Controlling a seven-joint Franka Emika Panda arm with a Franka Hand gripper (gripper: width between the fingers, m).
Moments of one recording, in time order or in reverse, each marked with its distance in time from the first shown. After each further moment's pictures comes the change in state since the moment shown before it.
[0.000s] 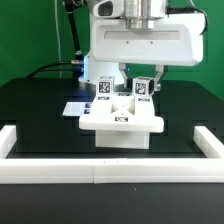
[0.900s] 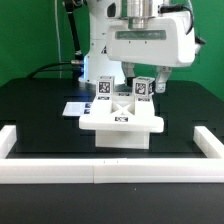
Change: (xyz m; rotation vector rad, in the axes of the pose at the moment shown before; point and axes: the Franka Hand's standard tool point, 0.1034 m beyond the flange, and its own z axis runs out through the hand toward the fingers) arm -0.002 -0.003 0.000 0.005 -0.004 0.348
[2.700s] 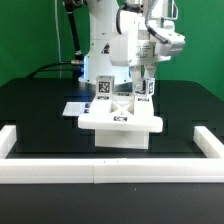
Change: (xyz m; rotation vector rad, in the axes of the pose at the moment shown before) arm 0.000 0.000 0.000 0.008 0.001 1.205
